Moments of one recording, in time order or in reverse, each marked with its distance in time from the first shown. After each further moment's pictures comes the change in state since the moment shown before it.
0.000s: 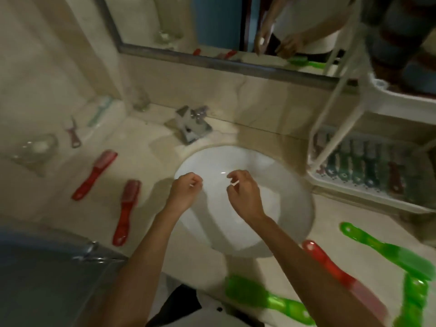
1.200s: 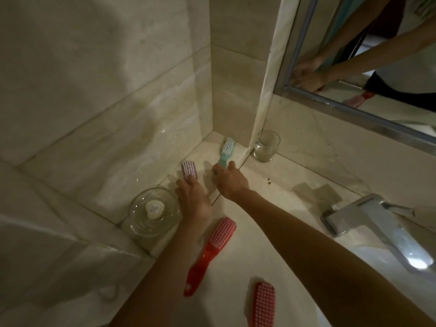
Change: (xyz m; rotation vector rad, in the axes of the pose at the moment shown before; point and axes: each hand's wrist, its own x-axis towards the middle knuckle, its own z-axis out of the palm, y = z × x) left_hand 0.254 -0.173 -0.257 0.253 0.324 -0.391; right_hand 0.286 -0.238 0.362 -0.529 -0.502 -0.263
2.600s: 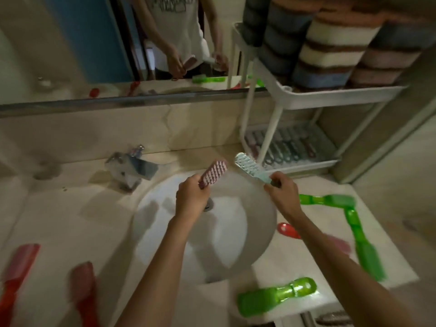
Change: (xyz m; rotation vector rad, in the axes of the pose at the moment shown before) left_hand -0.393 0.190 0.120 -0.110 -0.527 0.843; right_hand -0.542 0.301 -0.077 0.554 0.902 0.920
